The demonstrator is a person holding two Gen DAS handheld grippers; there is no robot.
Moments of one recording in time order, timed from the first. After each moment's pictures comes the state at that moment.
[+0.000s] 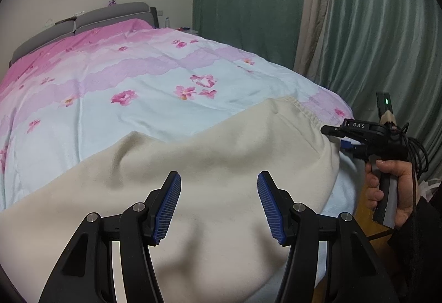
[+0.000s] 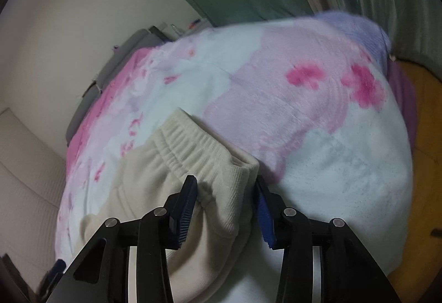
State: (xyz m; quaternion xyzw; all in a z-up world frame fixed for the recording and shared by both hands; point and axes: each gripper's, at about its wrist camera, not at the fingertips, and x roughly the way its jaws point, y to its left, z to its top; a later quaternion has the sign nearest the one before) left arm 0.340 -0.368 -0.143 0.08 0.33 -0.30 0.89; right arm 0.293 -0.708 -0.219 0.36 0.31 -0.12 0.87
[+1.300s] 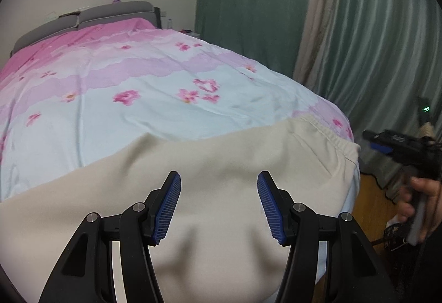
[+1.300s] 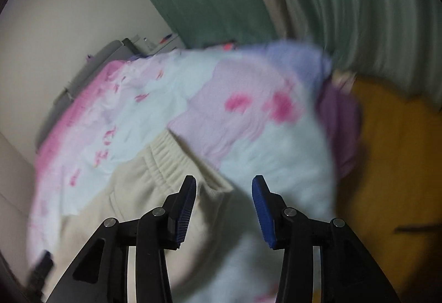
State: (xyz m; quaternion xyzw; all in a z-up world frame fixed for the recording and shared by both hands) left arm 0.346 -0.350 -0.137 0.05 0.33 -0.31 0.89; right arm 0.226 -0.691 -0.173 0.28 0.29 -0.23 0.88
